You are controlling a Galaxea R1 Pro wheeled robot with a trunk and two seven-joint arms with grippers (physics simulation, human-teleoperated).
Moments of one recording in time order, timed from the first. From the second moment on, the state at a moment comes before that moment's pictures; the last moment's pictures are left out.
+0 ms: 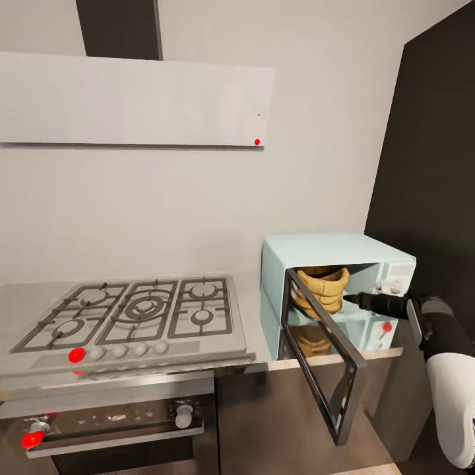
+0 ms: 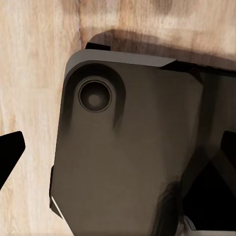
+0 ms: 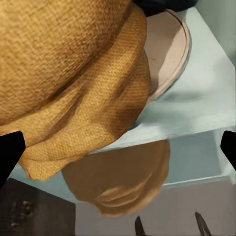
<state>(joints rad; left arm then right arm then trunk) 0.00 -0.03 0.03 -0.05 0.14 -0.05 0.01 -0.88 -0.28 -0.37 -0.79 0.19 0.74 0.61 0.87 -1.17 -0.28</state>
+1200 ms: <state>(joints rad) 0.00 -0.03 0.03 -0.05 0.15 -0.05 0.01 -0.80 -0.21 -0.39 -0.81 0.27 0.37 0.85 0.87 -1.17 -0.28</state>
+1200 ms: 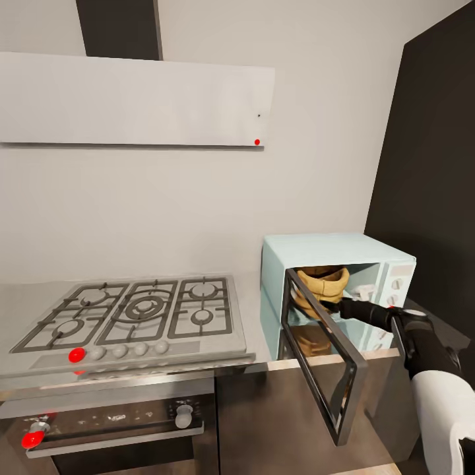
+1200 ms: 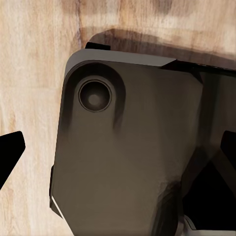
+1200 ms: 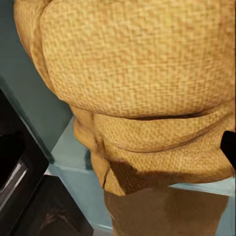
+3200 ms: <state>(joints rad) 0.00 -0.03 0.03 -0.05 0.14 -0.05 0.00 -0.80 -0.13 -0.45 -0.80 0.27 0.24 0.50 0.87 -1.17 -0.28</state>
